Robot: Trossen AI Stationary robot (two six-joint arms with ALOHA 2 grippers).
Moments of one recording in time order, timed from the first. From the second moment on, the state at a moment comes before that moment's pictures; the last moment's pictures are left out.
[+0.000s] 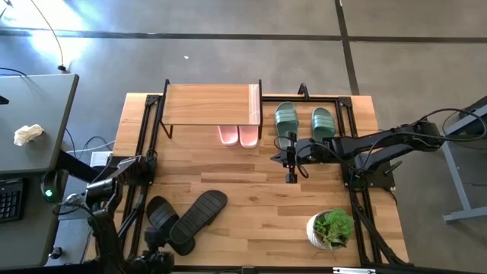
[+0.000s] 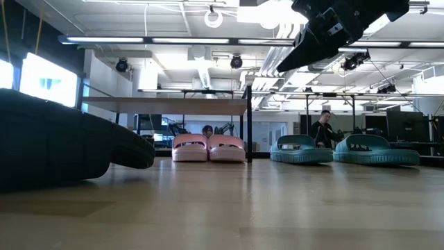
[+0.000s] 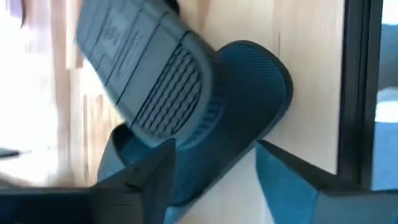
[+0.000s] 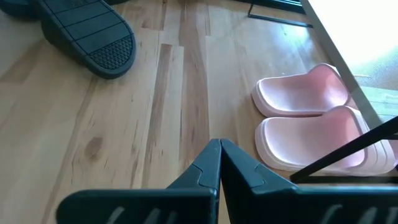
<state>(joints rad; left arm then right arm) -1.12 2.14 1.75 -1.52 -0.46 -1.25 0.08 1.21 0.74 -0.12 0.18 -0.11</state>
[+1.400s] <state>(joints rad) -1.01 2.22 1.71 -1.58 -0.58 -1.44 0.08 1.21 0.74 -0.14 0.18 -0.11</state>
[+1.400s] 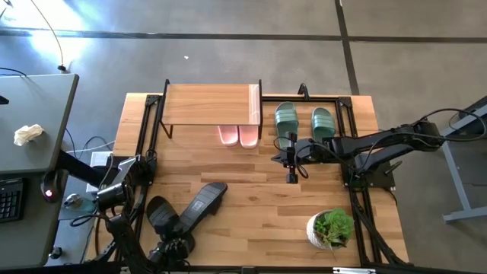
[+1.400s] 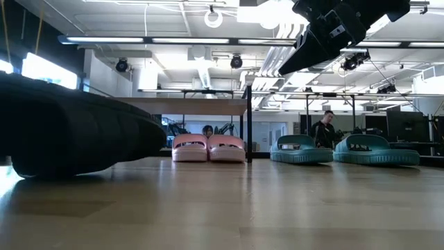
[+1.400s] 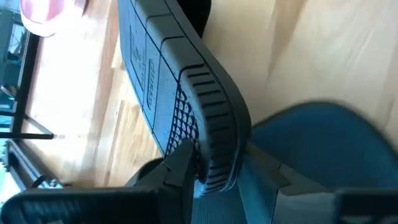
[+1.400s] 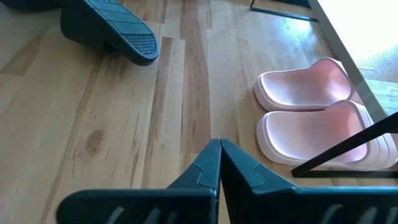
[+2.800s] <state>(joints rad) -0.82 1.39 1.64 -1.55 -0.80 -1.66 0.09 1.21 0.74 -0.38 0.10 0.21</state>
